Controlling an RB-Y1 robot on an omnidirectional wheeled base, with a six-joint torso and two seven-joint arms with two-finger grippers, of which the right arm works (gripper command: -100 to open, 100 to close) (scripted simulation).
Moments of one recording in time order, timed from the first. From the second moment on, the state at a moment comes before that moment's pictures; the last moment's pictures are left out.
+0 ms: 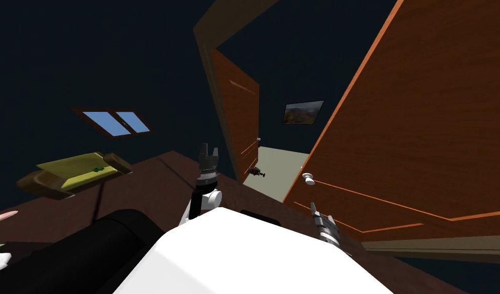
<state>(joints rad) 0.22 -0.58 0.70 -1.09 1.74 1.03 1.71</state>
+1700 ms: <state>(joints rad) 0.15 -0.63 0.72 -0.96 1.83 1.10 1.81</state>
